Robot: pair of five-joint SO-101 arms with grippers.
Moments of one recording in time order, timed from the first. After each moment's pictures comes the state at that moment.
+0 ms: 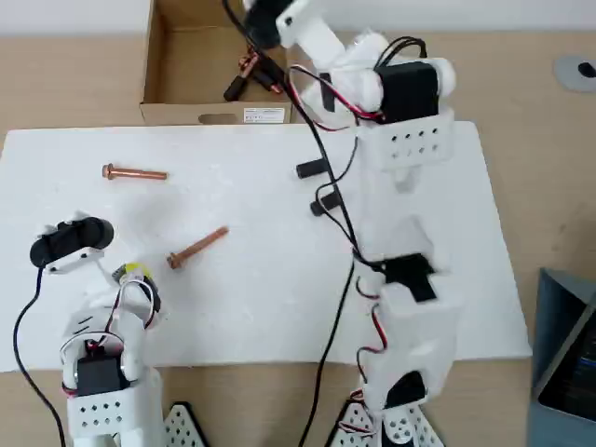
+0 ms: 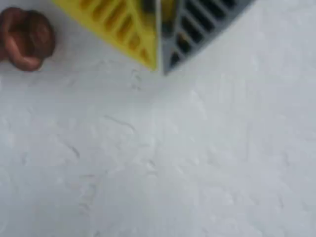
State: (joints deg) left arm -12.8 -104.1 95.5 58.1 5.6; right arm -16.7 21.1 -62.4 101.2 23.6
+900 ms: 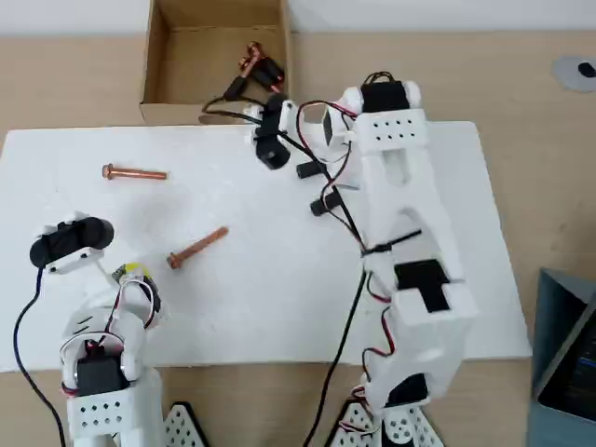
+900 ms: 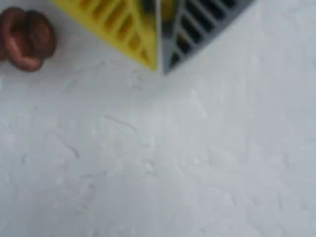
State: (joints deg) left arm -13.0 -104.1 95.5 58.1 5.6; right arm -13.3 20.3 -21.8 89.9 63.6
